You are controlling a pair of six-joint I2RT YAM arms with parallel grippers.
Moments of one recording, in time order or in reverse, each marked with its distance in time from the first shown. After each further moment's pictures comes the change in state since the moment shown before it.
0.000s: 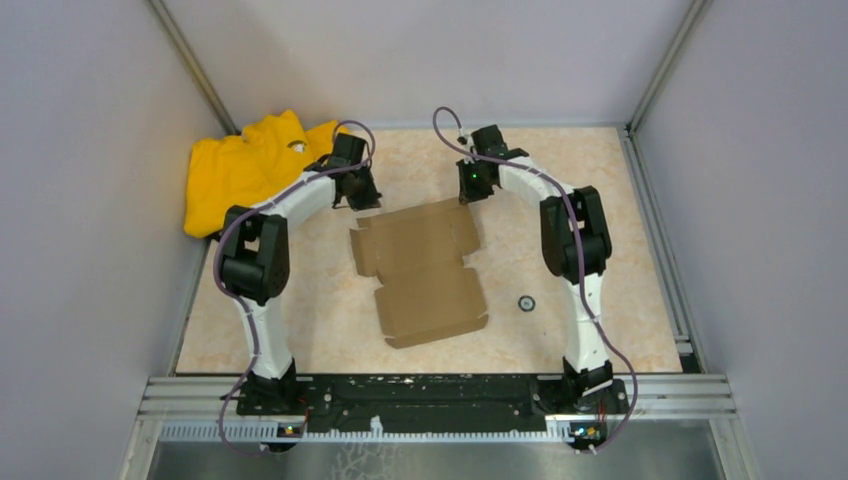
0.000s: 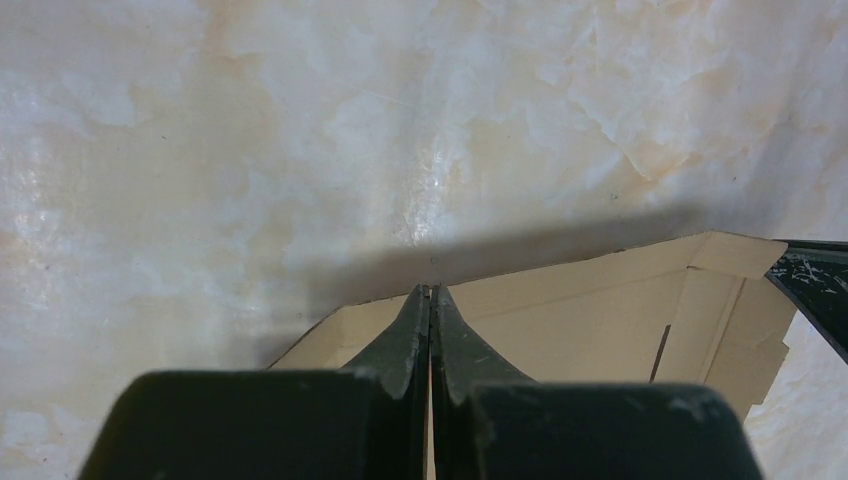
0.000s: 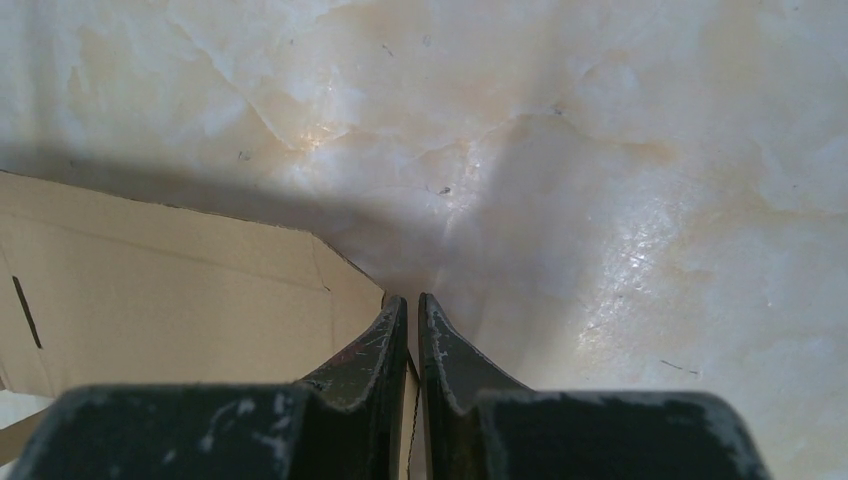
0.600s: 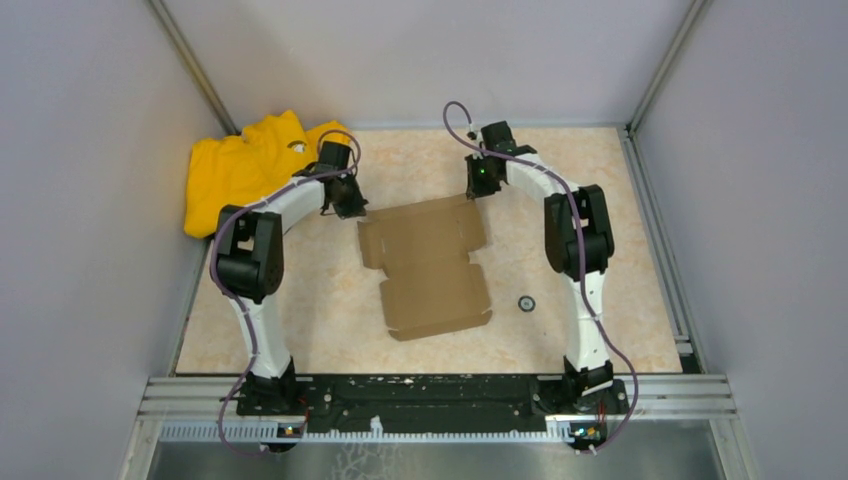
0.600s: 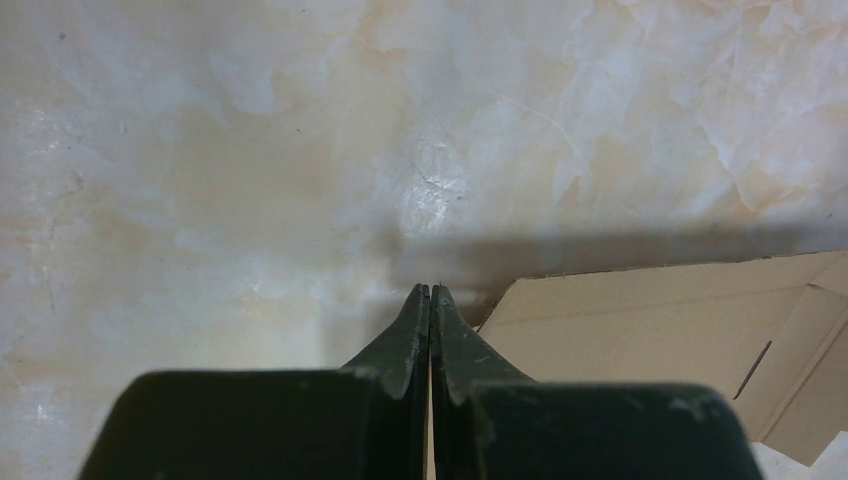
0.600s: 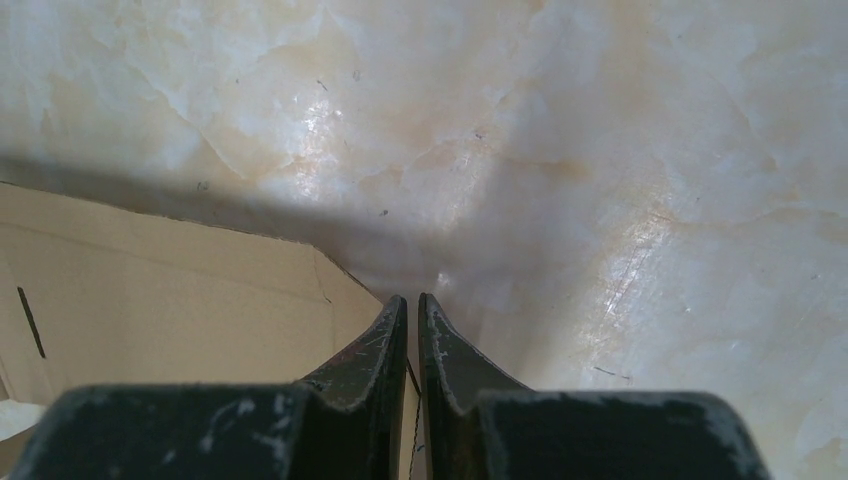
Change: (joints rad) left arm 0.072 0.000 -0.085 0.024 0.002 0.008; right arm -0.040 0.021 0.032 0.000 -0.005 0.003
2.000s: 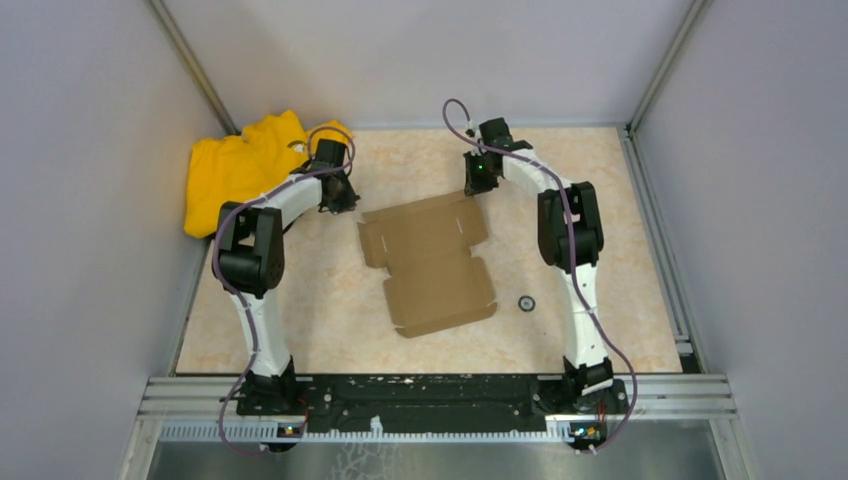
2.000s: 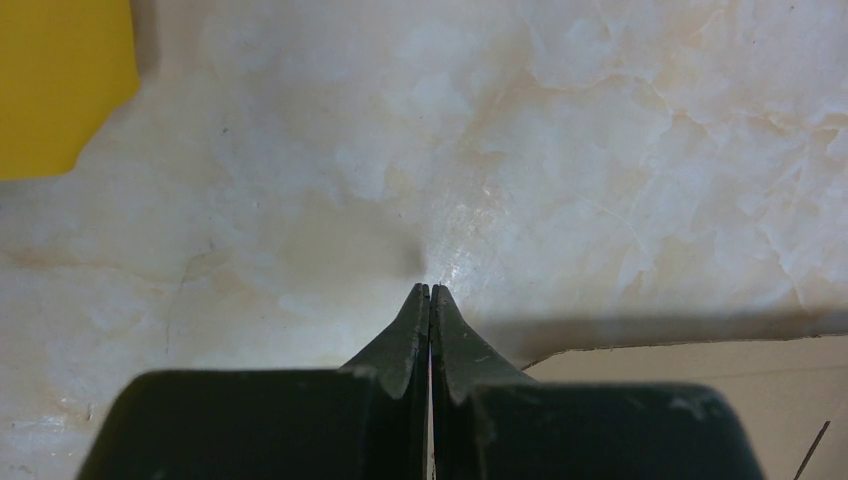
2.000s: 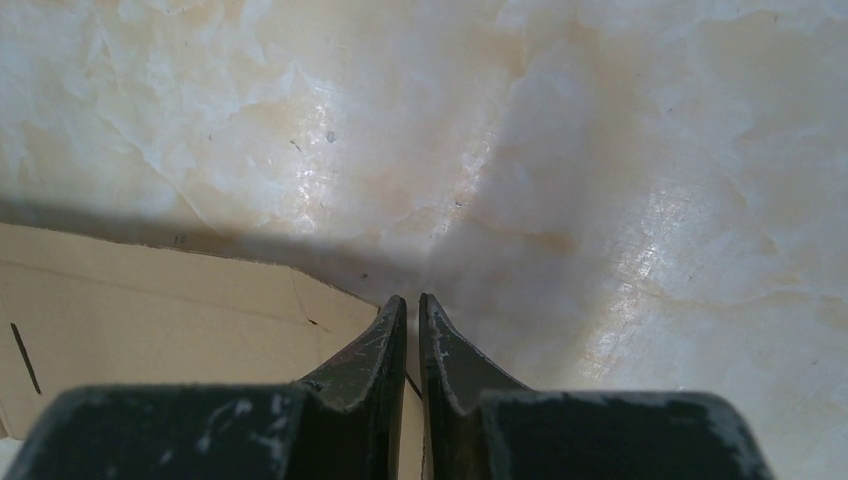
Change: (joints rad) left arm 0.031 0.040 0.039 0.016 -0.141 0.008; right arm -0.011 0.121 0.157 -0.057 -0.017 0.002
